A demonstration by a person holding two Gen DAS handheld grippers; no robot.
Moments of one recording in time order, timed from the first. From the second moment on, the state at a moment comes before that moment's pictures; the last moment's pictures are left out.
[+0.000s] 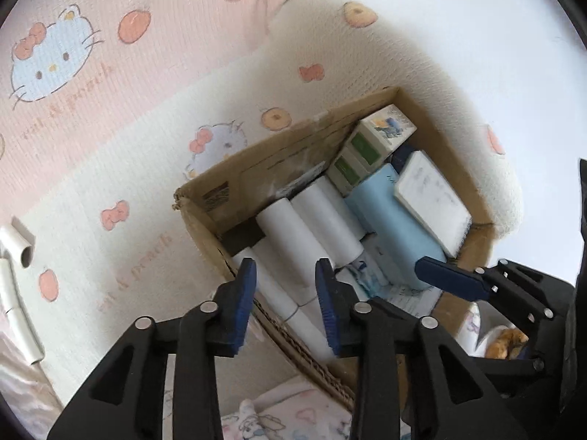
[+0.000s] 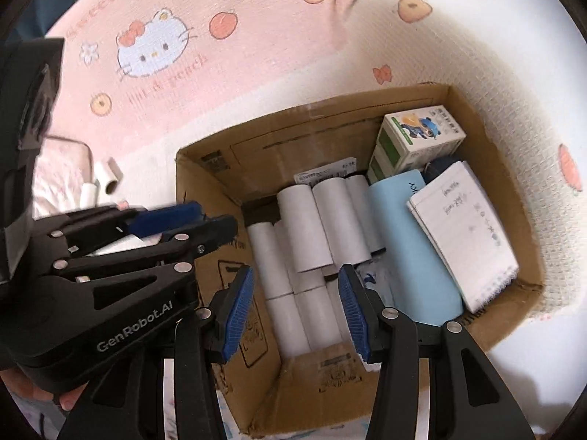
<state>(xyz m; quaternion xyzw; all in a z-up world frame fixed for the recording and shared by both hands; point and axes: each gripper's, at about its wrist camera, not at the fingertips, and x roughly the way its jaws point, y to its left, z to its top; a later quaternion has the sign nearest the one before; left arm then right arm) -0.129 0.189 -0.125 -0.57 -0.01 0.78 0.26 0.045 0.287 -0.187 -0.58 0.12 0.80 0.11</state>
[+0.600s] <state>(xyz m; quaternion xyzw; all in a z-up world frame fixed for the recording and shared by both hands) -0.084 0.067 -0.127 -0.50 -0.06 0.83 0.22 0.046 0.187 -0.170 -0.56 -0.08 0.80 0.18</state>
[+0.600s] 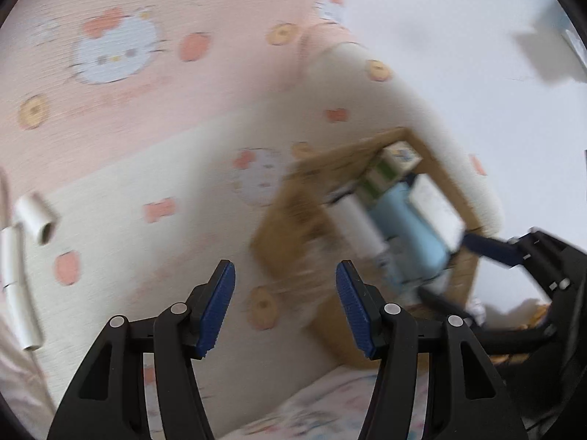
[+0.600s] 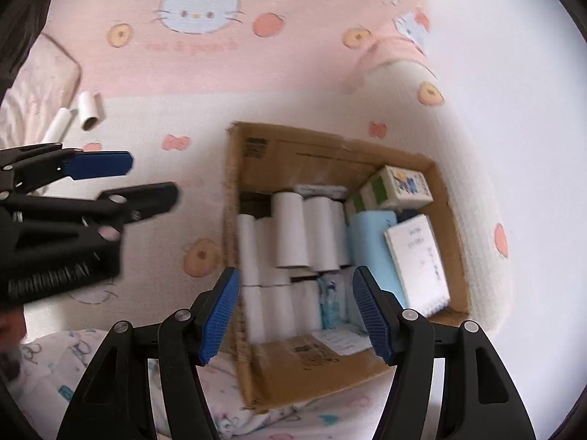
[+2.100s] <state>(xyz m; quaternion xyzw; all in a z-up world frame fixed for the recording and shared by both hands) -0.109 -0.251 -0.285 -0.59 -0.27 0.76 -0.05 -0.141 -0.040 -0.319 -0.54 -0.01 0.83 -0.14</state>
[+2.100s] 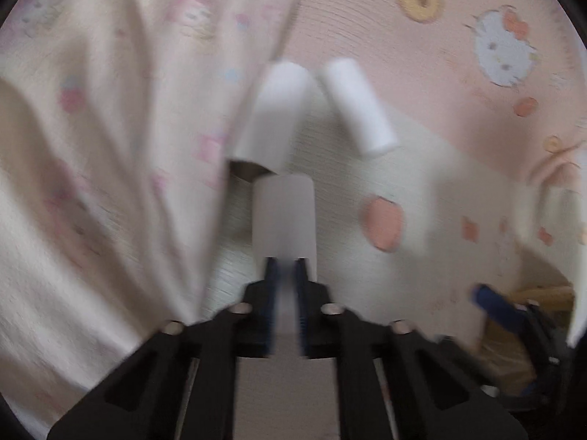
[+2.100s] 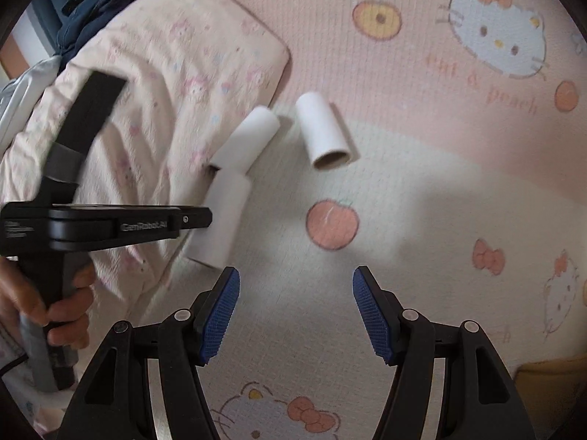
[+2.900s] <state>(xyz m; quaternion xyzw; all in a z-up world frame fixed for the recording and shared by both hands) -0.133 -0.259 -0.292 -0.60 -0.30 0.74 -0.06 -0.182 -0.048 -0.380 -0.60 0.11 0.77 -0.16</state>
